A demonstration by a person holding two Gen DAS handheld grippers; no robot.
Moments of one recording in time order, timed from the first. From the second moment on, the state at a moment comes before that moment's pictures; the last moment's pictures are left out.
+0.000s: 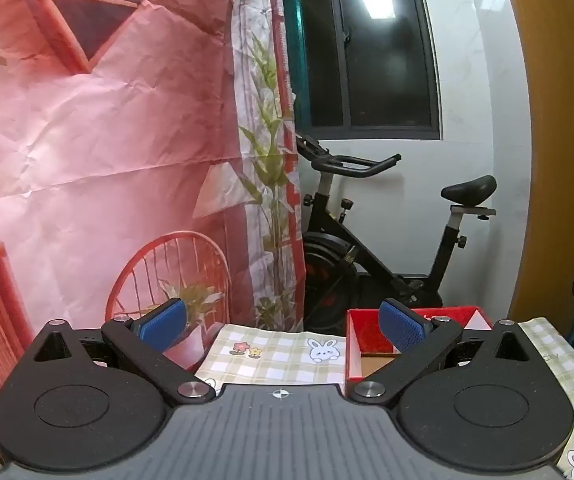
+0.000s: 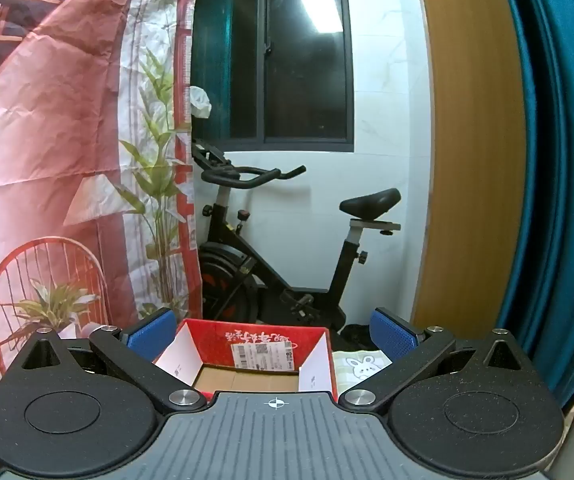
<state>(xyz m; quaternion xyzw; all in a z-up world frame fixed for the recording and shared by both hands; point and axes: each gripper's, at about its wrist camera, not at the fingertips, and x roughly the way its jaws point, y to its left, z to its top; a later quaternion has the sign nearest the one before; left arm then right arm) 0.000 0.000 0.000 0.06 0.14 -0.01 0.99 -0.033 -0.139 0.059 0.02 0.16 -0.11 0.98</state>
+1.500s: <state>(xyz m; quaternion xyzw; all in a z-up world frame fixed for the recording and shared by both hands) 0.000 0.003 -0.001 0.05 0.15 -0.01 0.99 -0.033 -0.142 0.060 0.02 0.15 -0.11 0.98</state>
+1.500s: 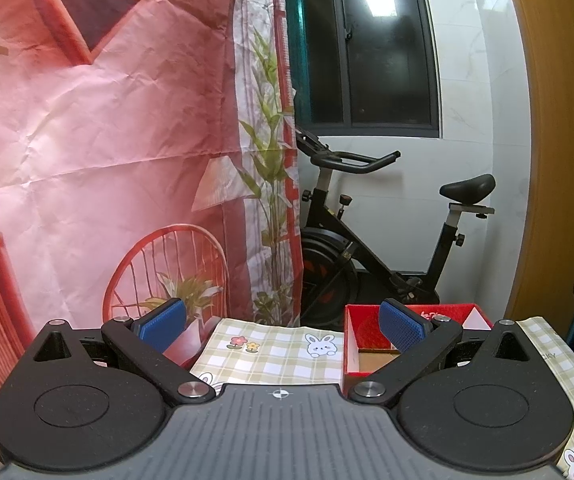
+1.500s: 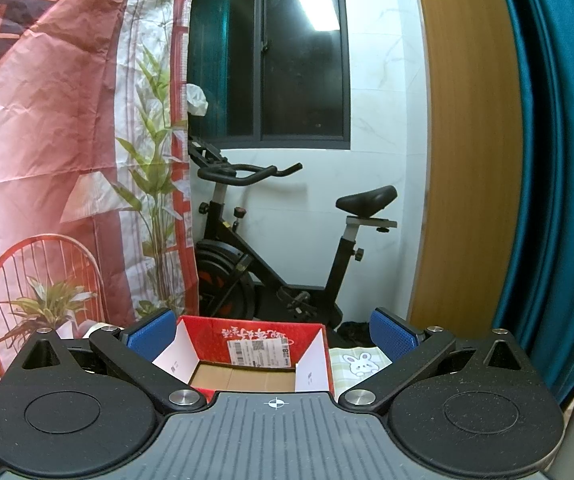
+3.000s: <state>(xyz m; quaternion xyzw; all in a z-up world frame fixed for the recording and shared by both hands) -0.001 0.003 -0.003 0.05 0.15 -0.02 0.99 -0.031 -0.140 0.062 0.02 0.15 -0.11 0.98</state>
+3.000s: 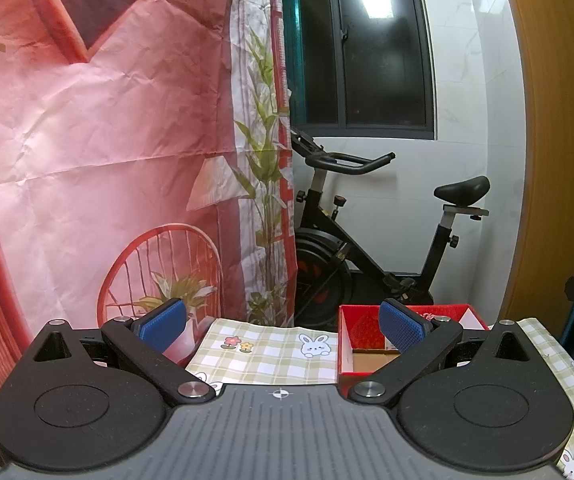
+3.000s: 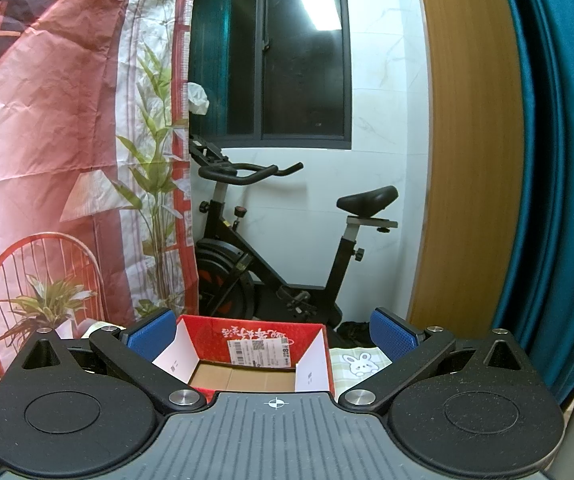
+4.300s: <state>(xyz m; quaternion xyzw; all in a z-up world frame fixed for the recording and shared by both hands) 0.060 0.018 -0.209 0.05 0.38 -0.11 0.92 -0.034 -0.132 -0.168 0.05 0.35 -0.03 0.94</state>
